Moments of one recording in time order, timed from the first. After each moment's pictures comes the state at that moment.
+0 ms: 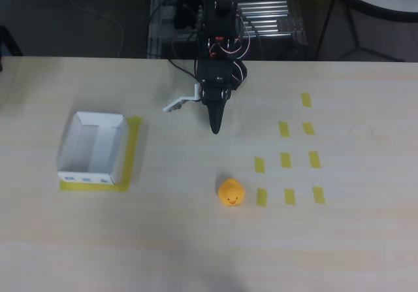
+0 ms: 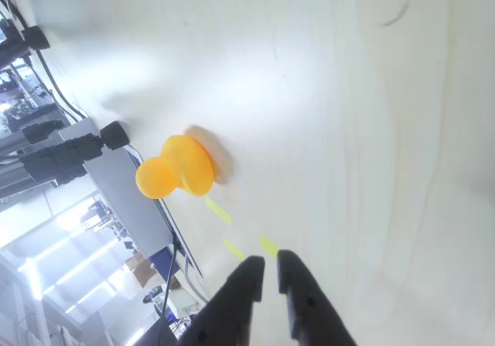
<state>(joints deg) 0.7 188.3 175.0 56.7 7.6</state>
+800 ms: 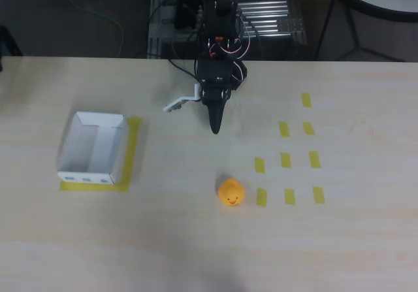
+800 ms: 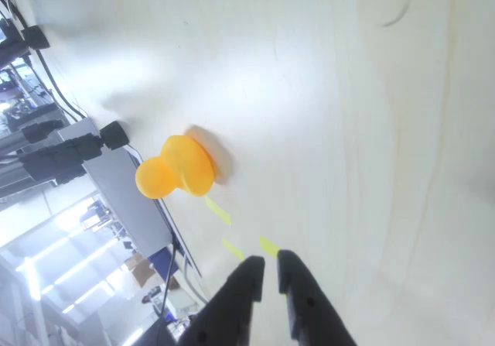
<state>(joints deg) 0.7 187.7 174.6 56.7 6.8</state>
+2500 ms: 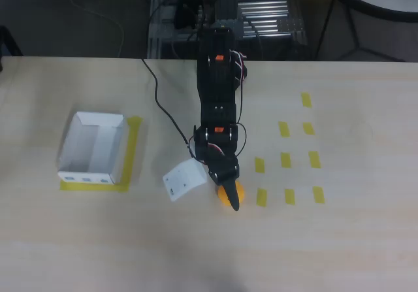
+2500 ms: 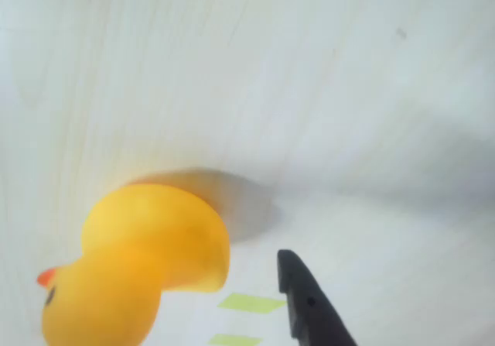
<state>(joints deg) -2.8 52.3 55.0 89.2 -27.0</state>
